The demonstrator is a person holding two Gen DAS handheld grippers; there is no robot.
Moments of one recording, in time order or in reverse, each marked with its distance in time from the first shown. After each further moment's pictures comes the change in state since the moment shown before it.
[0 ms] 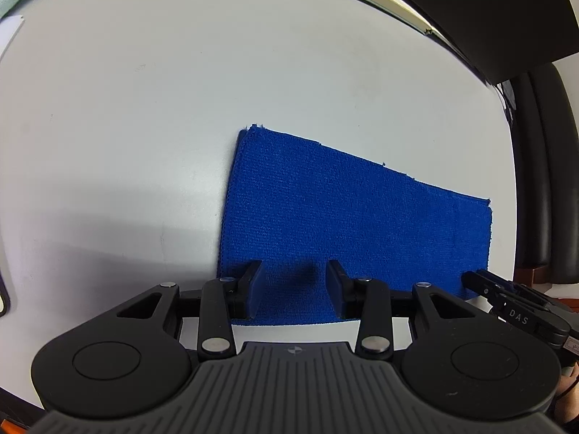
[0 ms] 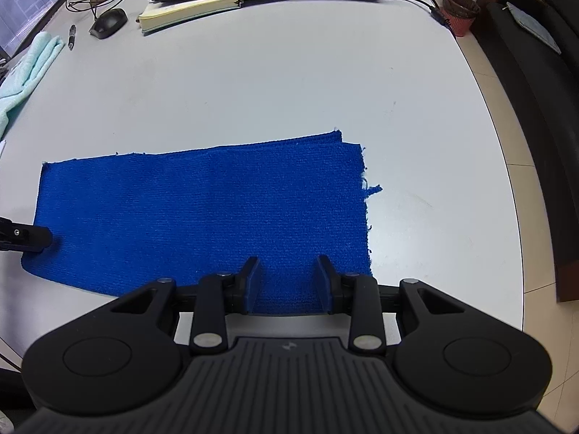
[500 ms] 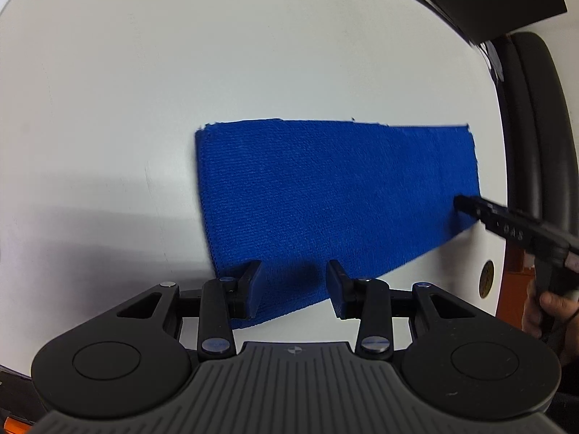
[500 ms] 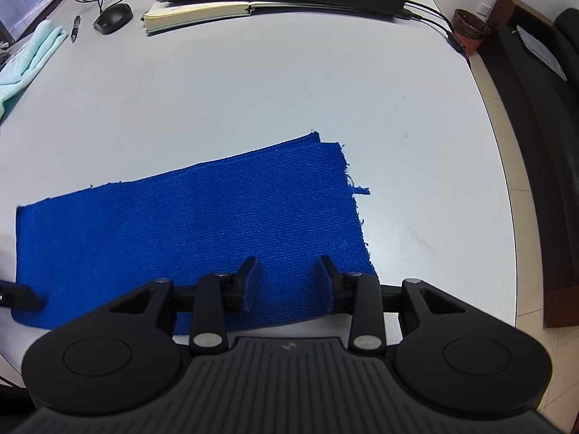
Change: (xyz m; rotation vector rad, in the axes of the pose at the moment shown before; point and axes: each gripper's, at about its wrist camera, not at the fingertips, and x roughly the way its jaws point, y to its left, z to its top) left arm 0.002 -0.001 -0.037 0.034 0.081 -0.051; right arm 0.011 0.007 0.024 -0.084 -0.023 -0.022
